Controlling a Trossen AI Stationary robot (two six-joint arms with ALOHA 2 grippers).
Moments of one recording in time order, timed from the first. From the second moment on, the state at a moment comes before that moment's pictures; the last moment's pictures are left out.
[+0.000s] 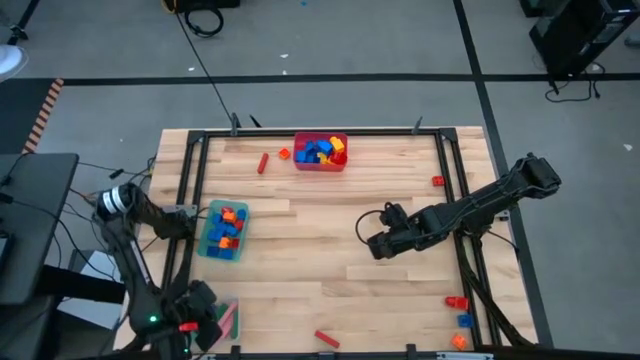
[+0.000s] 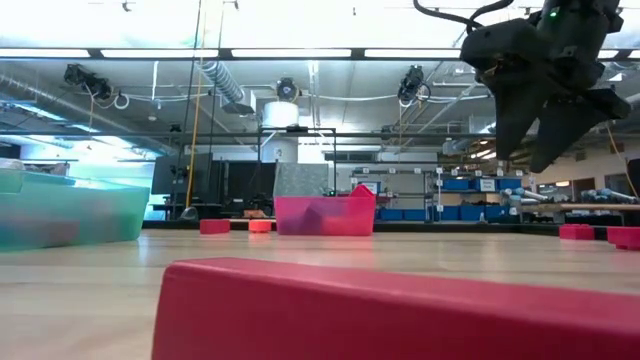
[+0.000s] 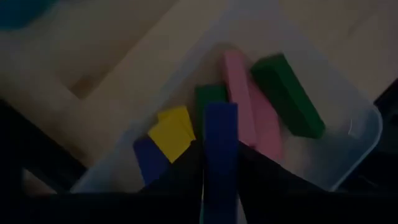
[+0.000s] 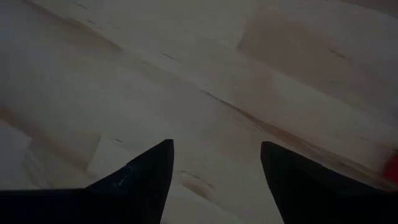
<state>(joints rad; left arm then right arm) -1.21 1.62 1.17 -1.07 -0.25 -2.00 0.36 1.41 0.94 -0.86 0.27 1.47</state>
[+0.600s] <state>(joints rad) -1.15 1.60 1.17 -1.05 -0.27 -2.05 0.36 1.41 0.94 -0.82 0.27 1.43</state>
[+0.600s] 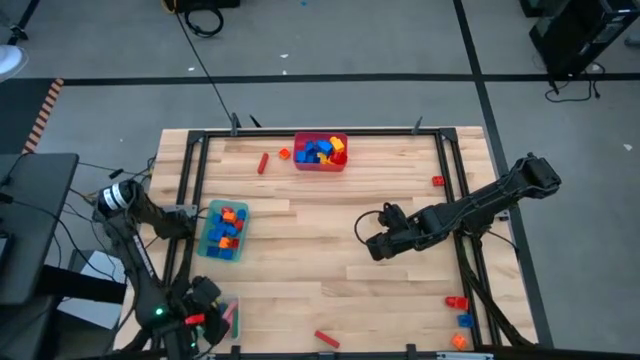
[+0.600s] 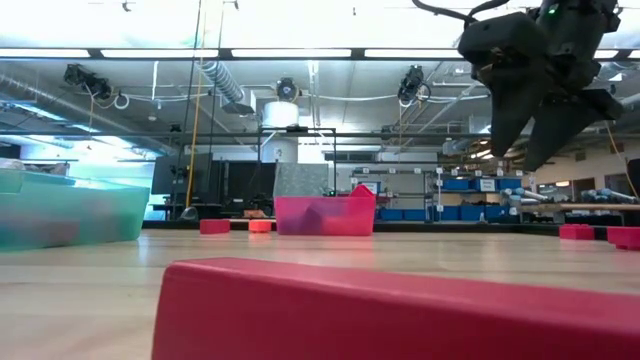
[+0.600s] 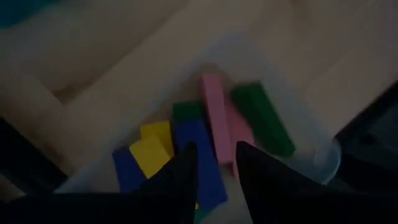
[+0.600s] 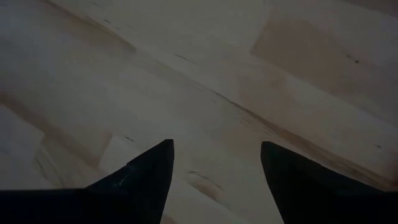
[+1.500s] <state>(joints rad) -0.01 1.41 1.17 -1.29 -0.22 -1.28 0.32 1.41 0.94 -0.77 0.27 1.02</state>
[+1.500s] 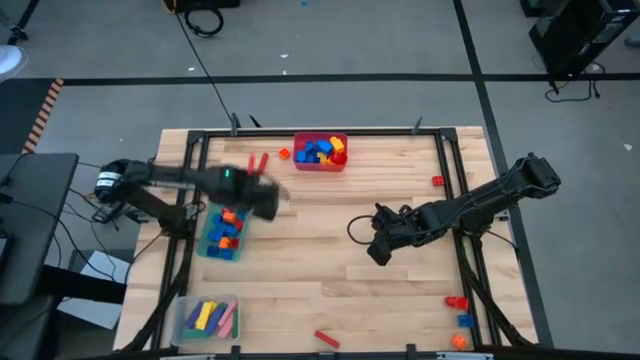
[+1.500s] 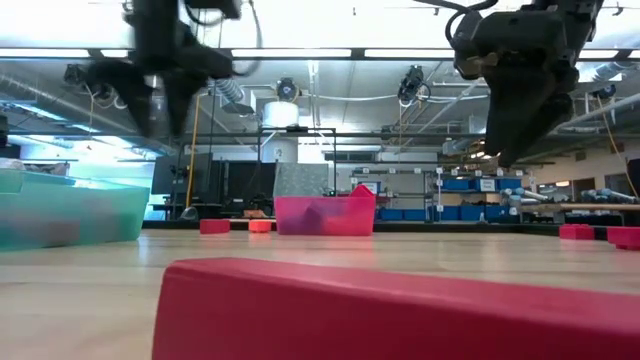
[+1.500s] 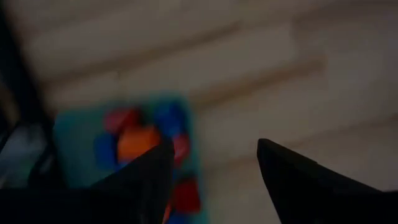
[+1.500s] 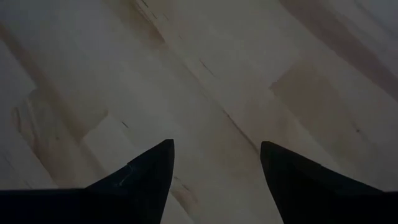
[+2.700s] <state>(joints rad) 0.76 1.87 1.17 -0.80 0.00 -0.43 0.12 1.41 0.94 -0.66 0.25 1.15</state>
